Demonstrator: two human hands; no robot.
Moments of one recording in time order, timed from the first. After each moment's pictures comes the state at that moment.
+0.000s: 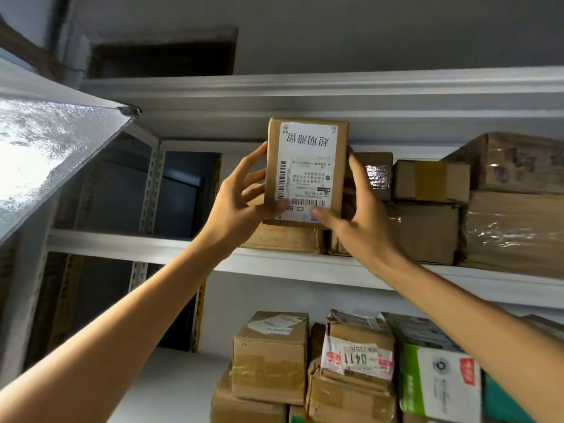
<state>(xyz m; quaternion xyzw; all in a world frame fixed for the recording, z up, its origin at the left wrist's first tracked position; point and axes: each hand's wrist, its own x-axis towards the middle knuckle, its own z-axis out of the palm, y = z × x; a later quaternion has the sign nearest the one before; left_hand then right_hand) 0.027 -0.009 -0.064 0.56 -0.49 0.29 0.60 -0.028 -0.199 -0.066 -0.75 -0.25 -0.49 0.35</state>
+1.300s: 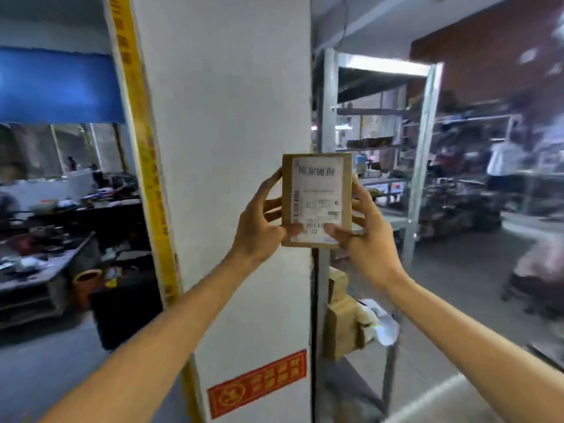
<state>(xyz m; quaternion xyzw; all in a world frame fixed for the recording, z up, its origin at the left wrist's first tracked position) -0.628 -0.440 -0.282 0.06 -0.80 -0.41 0.43 -0.737 -0.293 -0.305 -0.45 0.61 -0.65 -0.06</state>
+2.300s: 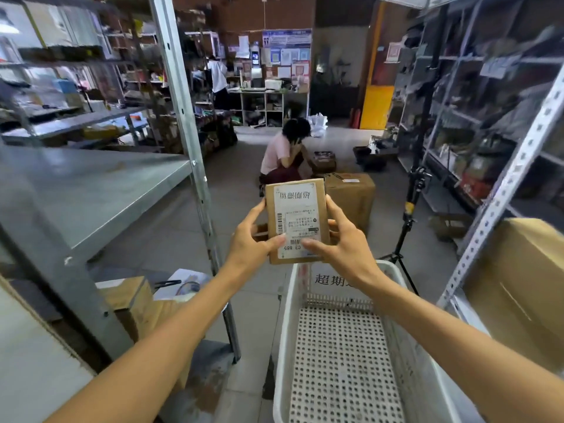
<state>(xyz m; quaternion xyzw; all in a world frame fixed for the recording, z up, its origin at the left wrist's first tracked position) -1.017 -0.363 -0.470 -0.17 -0.78 -0.61 0.01 -0.956 -0.186 -0.464 -0.01 0.85 -0.49 -0.19</state>
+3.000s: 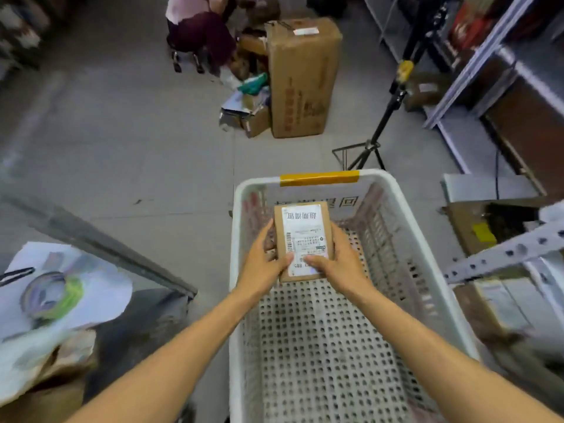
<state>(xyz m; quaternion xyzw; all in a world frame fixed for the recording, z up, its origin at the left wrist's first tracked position) -1.186 -0.195 -0.785 -0.09 -0.75 -0.57 -0.31 -1.109 -0.048 -0.793 0.28 0.78 -0.56 -0.01</state>
